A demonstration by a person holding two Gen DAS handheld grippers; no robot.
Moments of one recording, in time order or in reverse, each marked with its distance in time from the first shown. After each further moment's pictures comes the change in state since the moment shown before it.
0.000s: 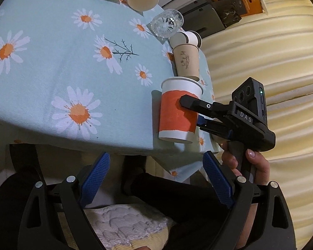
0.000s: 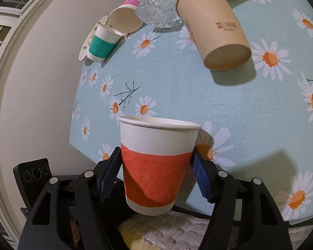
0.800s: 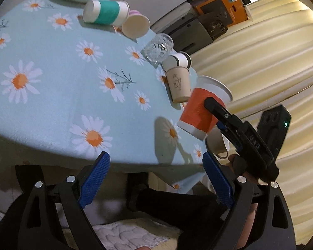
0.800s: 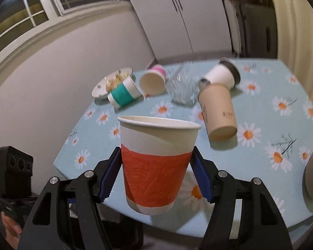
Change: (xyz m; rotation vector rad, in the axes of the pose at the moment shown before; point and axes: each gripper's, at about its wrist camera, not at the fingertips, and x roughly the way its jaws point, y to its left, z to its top) left arm -0.040 0.005 0.002 0.089 -0.144 -0.012; right arm -0.049 0.067 -0.052 -0.280 -0.553 -0.198
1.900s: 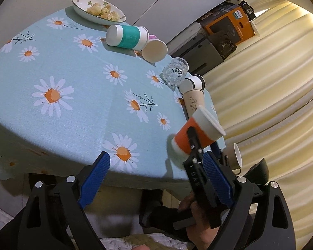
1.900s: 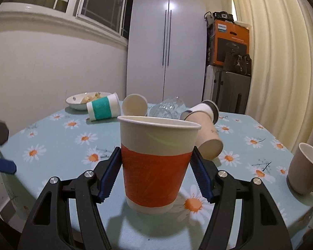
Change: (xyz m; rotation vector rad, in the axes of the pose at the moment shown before) left arm -0.028 0.014 -0.003 -0.009 -0.151 0.095; right arm 0.048 0.037 -0.084 -0.260 -0.361 -0.316
